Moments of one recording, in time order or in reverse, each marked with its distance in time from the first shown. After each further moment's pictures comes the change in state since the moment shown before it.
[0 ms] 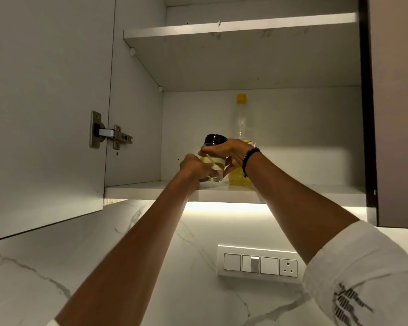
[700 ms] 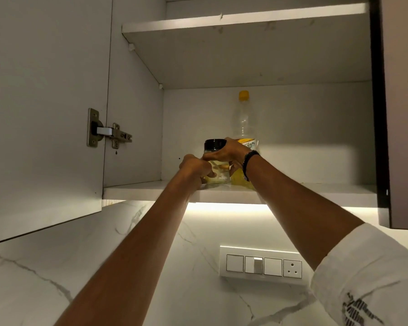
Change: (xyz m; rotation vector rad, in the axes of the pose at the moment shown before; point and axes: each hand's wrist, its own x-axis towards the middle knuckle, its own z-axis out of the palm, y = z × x) left_hand -0.003 0.007 0.000 0.052 0.036 -0.159; right_hand 0.044 0.020 0.007 -0.254 0.149 -0.169
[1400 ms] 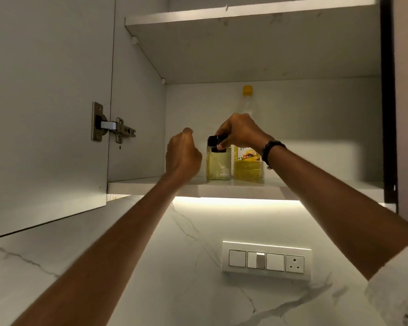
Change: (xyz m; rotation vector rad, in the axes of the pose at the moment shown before) left_hand -0.018 -0.005 -0.028 0.446 0.427 0.599; right_hand -0.030 -0.022 -0.036 -0.347 0.156 -0.338
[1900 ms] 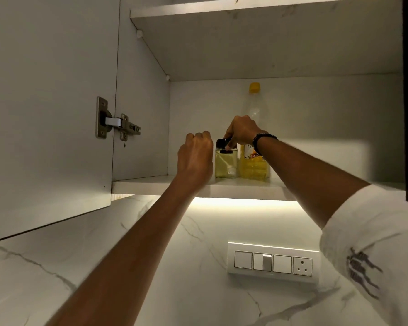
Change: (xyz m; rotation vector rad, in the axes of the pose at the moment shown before) left_hand -0.013 0.004 -0.001 0.415 -0.096 0.238; right_hand 0.040 0.018 0.027 -0.109 -0.014 0.094
